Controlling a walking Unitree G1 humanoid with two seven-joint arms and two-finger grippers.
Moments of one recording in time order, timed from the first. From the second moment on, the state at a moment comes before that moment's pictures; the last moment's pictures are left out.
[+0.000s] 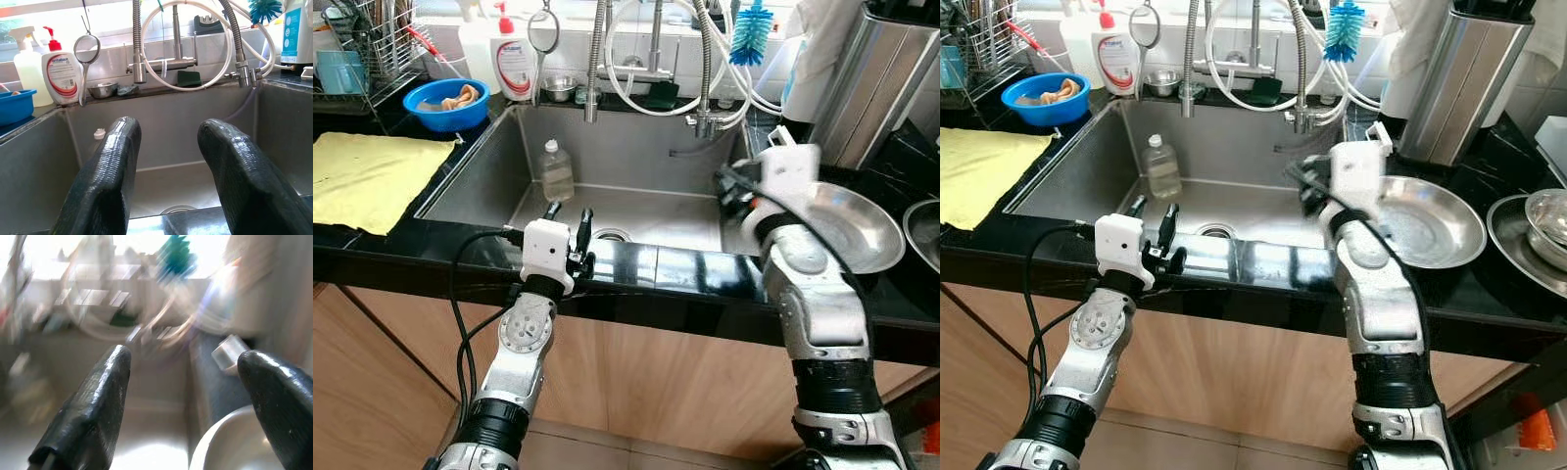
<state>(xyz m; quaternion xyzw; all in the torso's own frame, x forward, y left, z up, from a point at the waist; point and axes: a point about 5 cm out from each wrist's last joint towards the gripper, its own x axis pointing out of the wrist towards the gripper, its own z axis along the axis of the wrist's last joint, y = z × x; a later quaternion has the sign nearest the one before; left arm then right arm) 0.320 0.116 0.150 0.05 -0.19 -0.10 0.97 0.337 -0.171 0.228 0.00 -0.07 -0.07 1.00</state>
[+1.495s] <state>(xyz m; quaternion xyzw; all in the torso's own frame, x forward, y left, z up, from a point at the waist) 0.321 0.118 0.145 0.06 -0.18 -0.10 0.98 0.291 -0.222 0.171 0.24 0.01 -0.33 0.91</state>
